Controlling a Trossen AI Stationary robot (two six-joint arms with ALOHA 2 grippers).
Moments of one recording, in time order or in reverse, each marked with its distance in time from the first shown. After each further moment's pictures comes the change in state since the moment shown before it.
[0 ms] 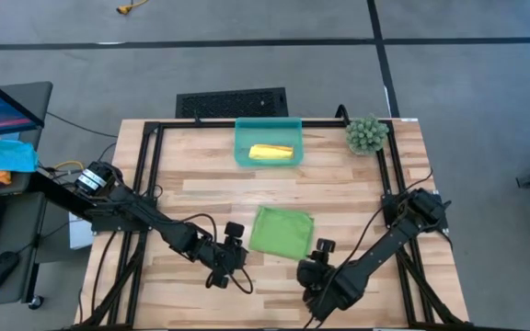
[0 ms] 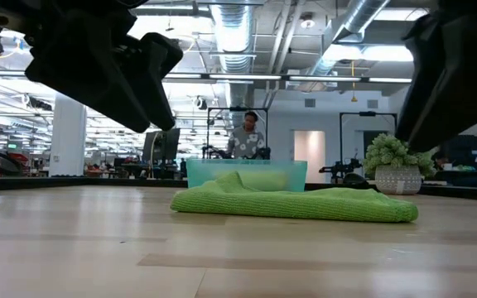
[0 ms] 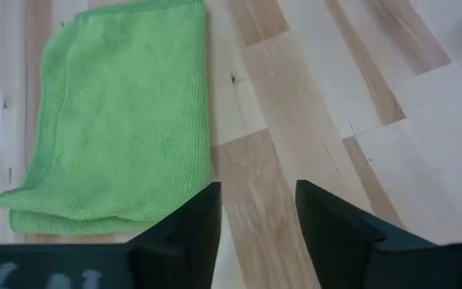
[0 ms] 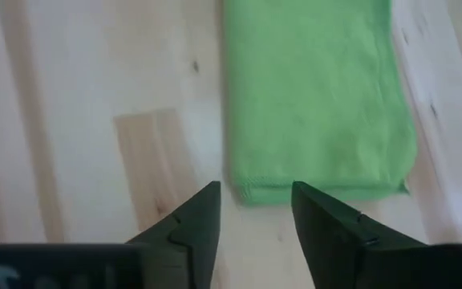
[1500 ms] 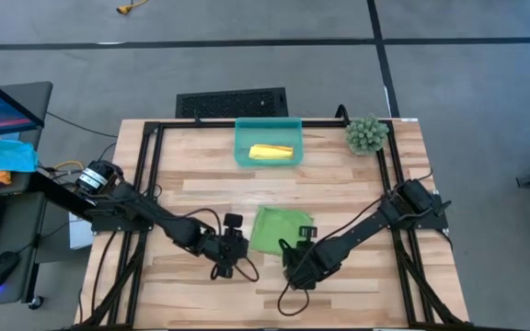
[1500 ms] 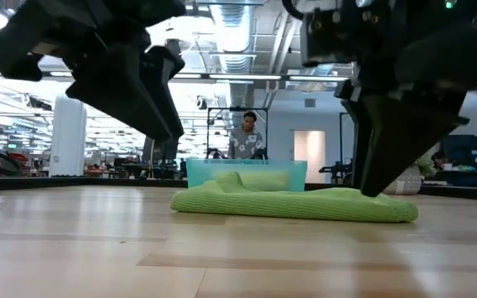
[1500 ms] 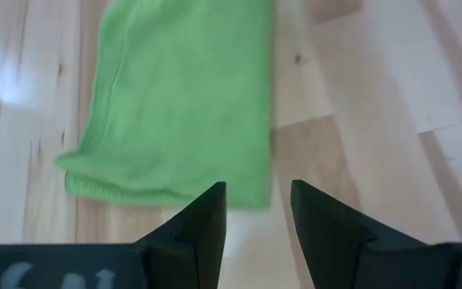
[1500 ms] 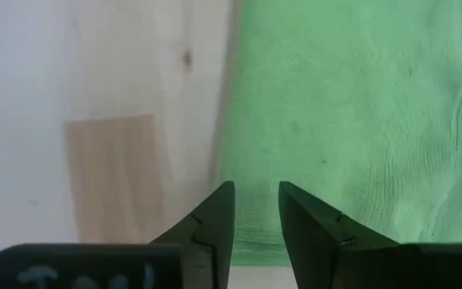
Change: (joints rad) left arm 0.057 0.000 0.000 -0.047 -0.071 -0.043; right arm -0.202 0.000 -0.067 0.165 -0.264 -0.355
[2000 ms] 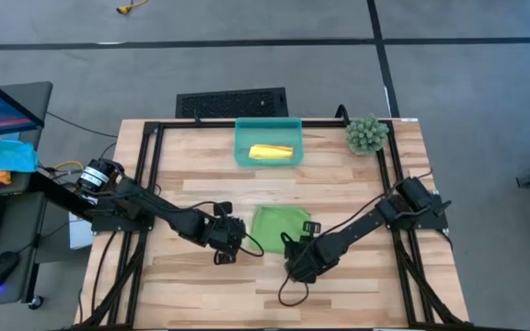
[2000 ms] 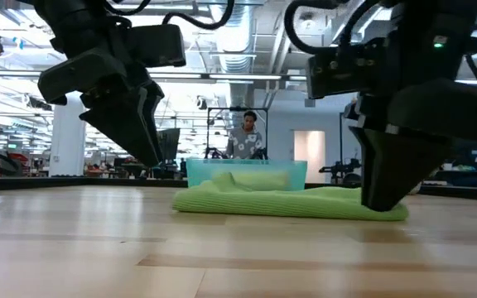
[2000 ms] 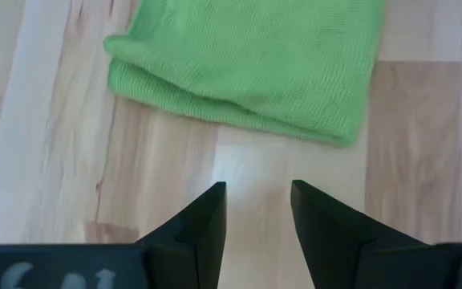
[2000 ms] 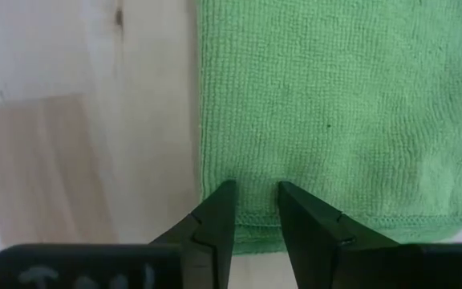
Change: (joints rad) left arm 0.081 0.000 0.000 -0.202 0.004 -0.270; right arm -0.036 -0.001 -0.076 0.024 -0.026 0.055
